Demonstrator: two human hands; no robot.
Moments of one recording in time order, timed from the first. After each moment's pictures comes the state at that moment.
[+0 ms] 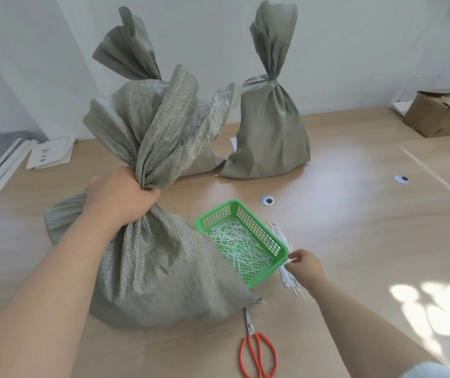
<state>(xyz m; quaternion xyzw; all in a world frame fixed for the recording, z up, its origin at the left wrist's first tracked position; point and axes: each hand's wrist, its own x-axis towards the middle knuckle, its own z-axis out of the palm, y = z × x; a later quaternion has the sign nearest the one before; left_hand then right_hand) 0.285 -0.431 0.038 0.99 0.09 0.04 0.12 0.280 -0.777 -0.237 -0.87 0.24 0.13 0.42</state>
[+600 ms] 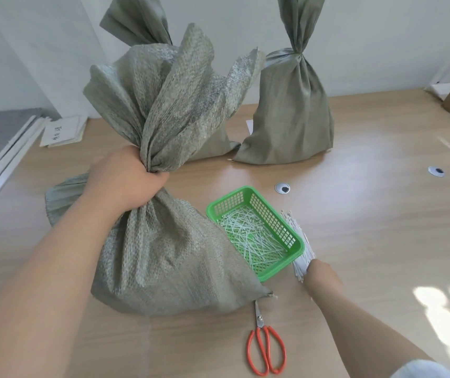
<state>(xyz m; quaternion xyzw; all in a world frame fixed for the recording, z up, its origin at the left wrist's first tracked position) 0.297 -0.425 0.027 0.98 0.13 0.03 0.14 0.275 -0.777 -0.284 -0.94 0.22 0.22 0.12</state>
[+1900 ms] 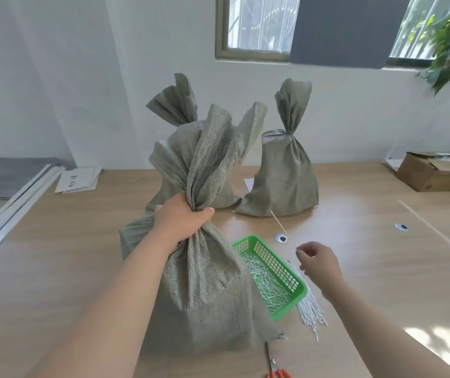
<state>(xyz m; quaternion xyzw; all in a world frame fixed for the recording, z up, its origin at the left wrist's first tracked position) 0.281 -0.394 0.031 0.93 0.06 0.03 0.37 0.273 -0.703 -0.092 -0.87 0.17 -0.04 0.46</state>
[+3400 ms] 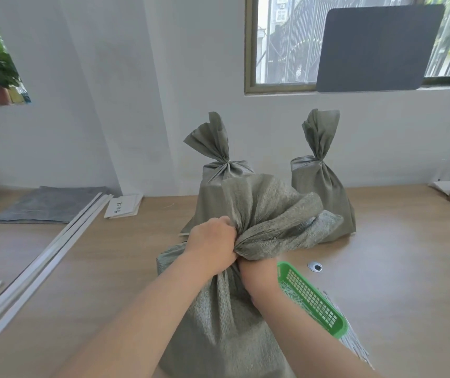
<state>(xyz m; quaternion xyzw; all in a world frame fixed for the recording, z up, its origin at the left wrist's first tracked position) 0.265 -0.395 0.053 0.99 -0.11 0.09 -0.04 0.265 -0.501 -0.022 -0.77 0.05 -0.09 0.63</state>
